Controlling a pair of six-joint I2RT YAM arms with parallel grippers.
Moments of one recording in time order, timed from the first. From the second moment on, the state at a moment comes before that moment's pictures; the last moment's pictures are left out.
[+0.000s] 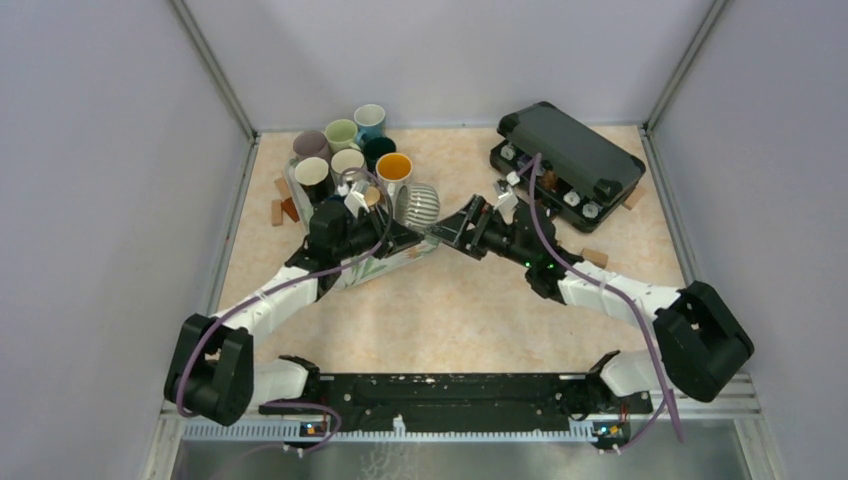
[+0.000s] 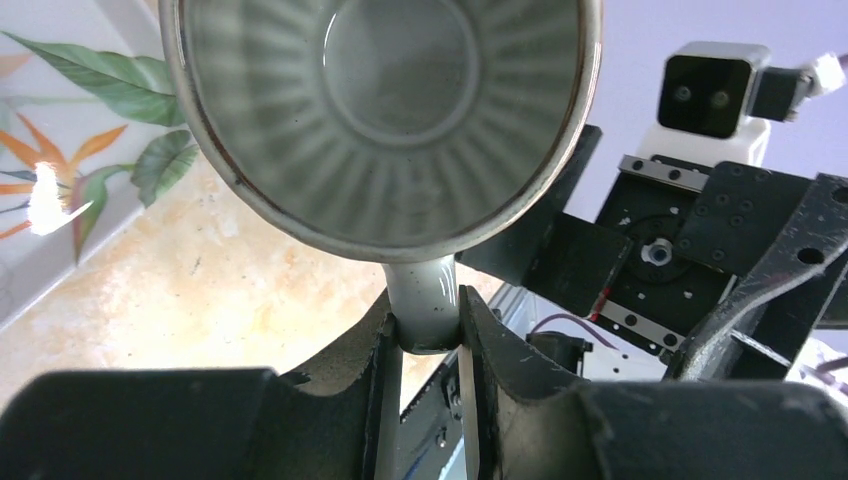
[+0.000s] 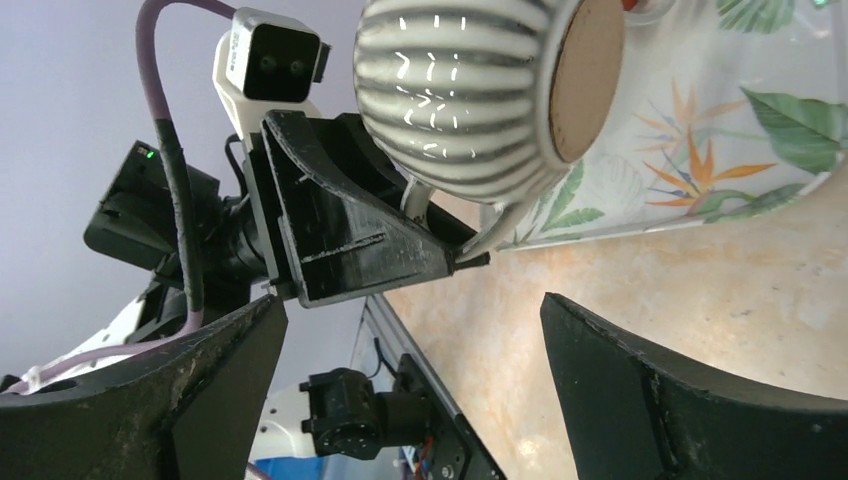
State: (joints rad) left arm -0.36 1.25 0.63 0.31 0.60 -1.01; right arm 0.69 1.36 0.69 0.53 -0.29 1.09
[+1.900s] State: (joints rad) left arm -0.45 1.37 0.81 -0.32 -0.07 -0.54; right arm 0.69 1.13 0.75 0.01 -0.02 0.72
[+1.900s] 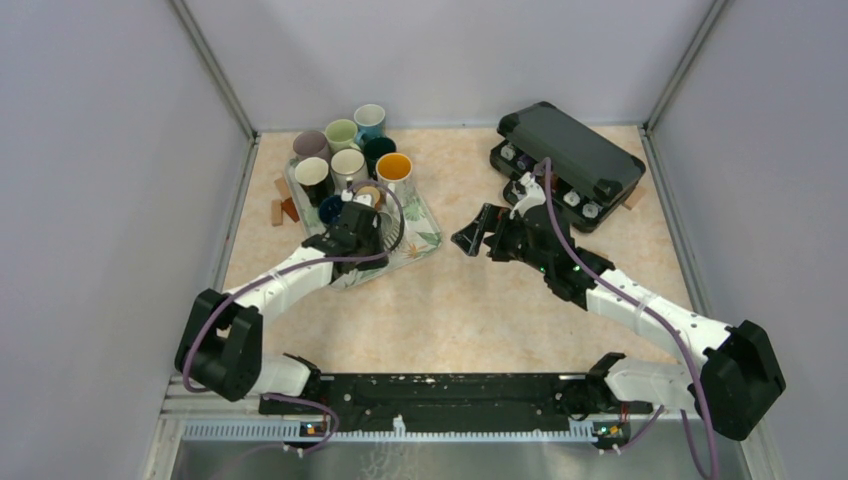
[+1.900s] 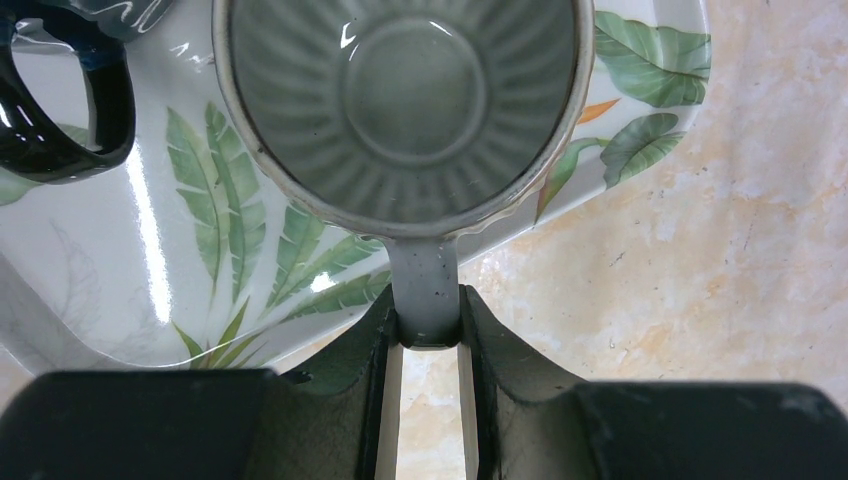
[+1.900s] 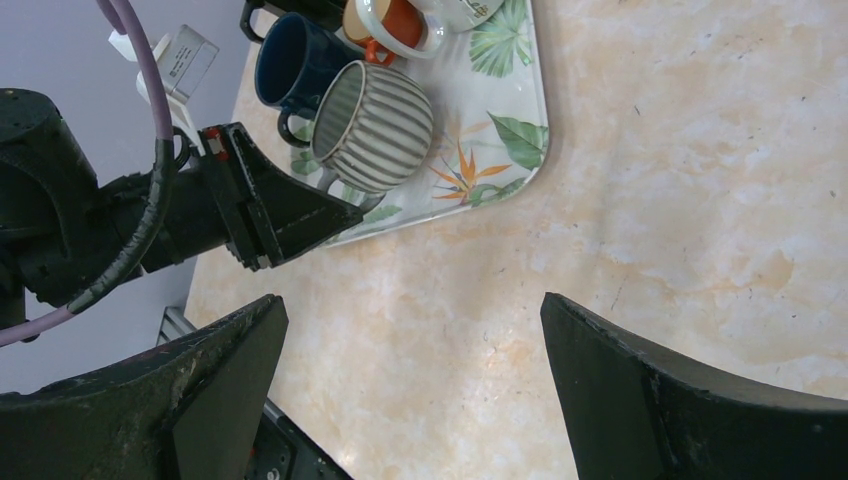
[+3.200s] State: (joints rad) left arm -0.45 1.39 0.84 -0.35 -0.06 -0.49; right arm 0.69 1.13 0.77 0.01 -0.03 0.72
